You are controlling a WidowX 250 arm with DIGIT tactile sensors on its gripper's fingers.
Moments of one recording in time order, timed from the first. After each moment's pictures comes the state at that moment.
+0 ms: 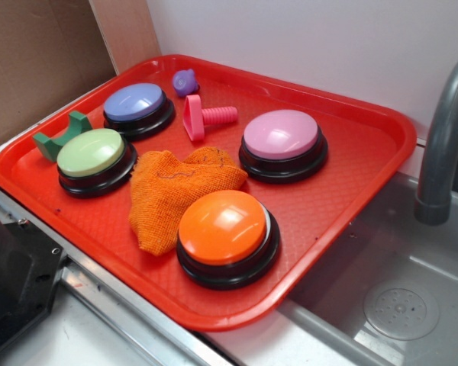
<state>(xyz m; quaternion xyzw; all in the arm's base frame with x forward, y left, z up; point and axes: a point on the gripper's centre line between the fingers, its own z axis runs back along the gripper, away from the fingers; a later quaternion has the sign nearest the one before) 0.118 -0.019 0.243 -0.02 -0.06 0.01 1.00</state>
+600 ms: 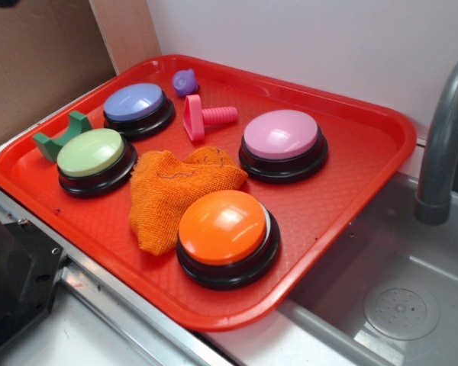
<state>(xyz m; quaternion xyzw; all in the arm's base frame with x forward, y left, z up) 0.130 -0.017 0.228 -0.02 -0.03 0.04 1.00</state>
